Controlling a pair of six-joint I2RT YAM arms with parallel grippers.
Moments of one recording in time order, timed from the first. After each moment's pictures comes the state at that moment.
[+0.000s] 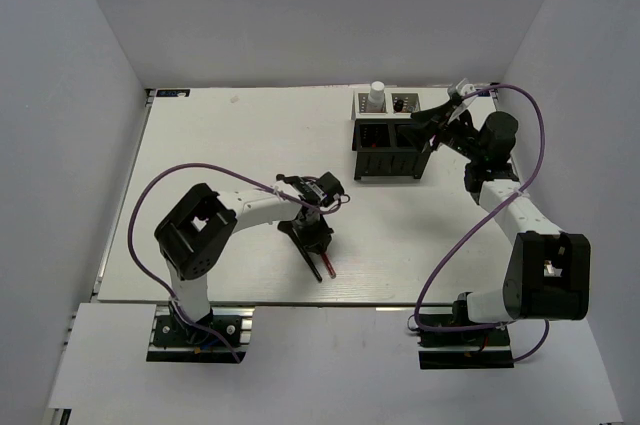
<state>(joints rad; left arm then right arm) -0.87 1.84 1.17 -0.73 -0.04 -1.27 0.03 1.38 0.85 0.59 -0.88 0.08</state>
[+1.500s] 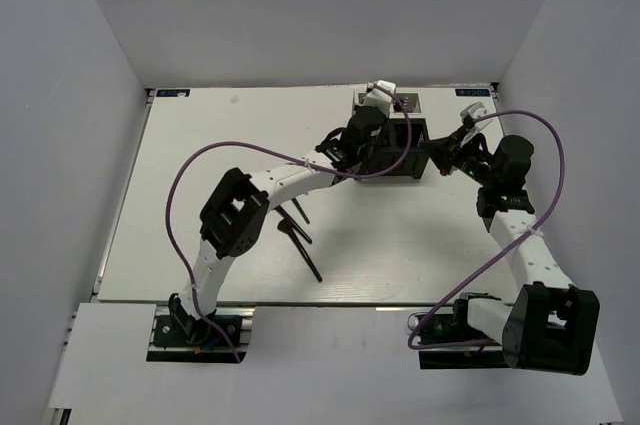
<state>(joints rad) -0.86 2.15 1.76 0.19 -0.46 -0.12 -0.05 1.12 0.70 0.34 -0.82 -0.01</state>
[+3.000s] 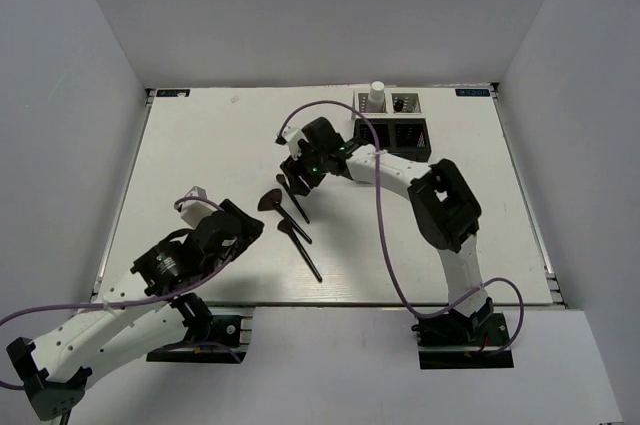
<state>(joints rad) -0.85 0.65 0.69 -0.82 -0.52 -1.31 0.77 2.06 1.58 -0.33 -0.35 -0.17</state>
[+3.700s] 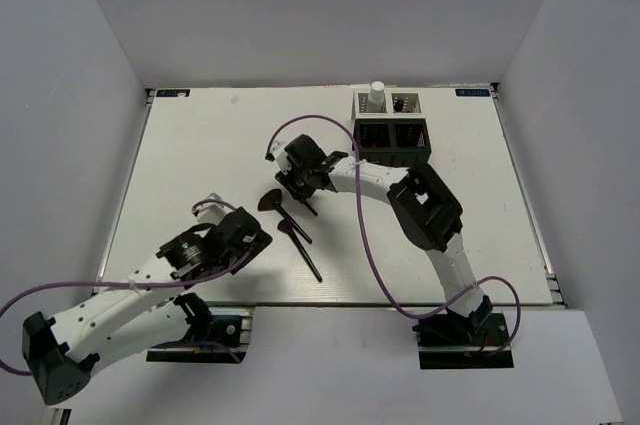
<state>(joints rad) -0.86 0.77 0.66 -0.86 -0.43 -1.40 0.86 2.19 1.61 -0.33 -0.08 -0.17</state>
